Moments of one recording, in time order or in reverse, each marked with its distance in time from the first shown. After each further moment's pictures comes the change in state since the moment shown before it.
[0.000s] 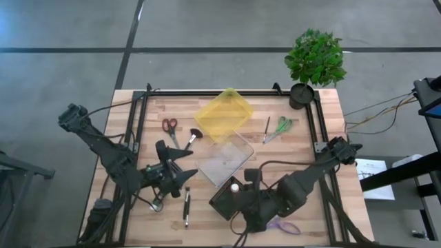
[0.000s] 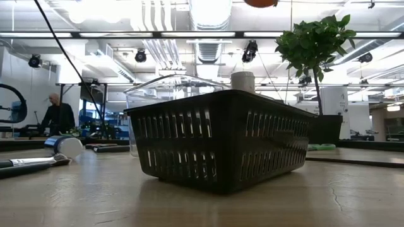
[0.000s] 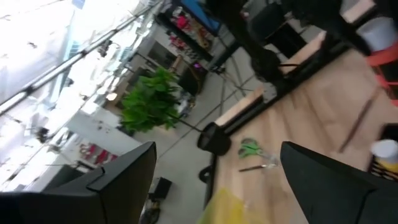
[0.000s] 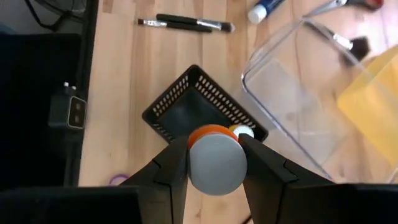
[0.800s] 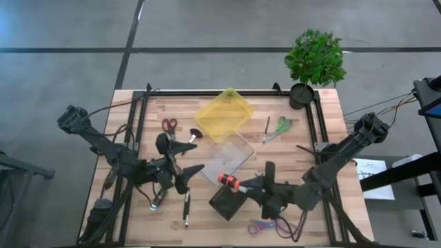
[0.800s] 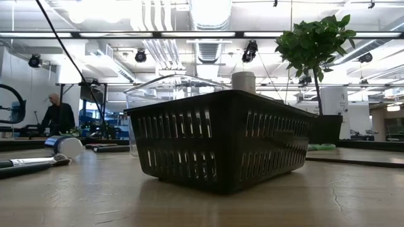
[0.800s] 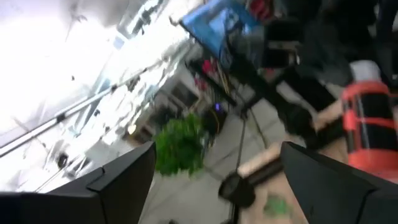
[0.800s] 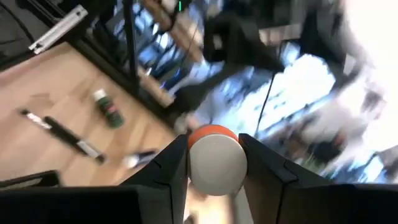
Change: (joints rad) left arm 0.073 0.014 0.000 0.407 0.121 0.287; right arm 0.092 -0.477 -0.887 1.299 0.473 -1.120
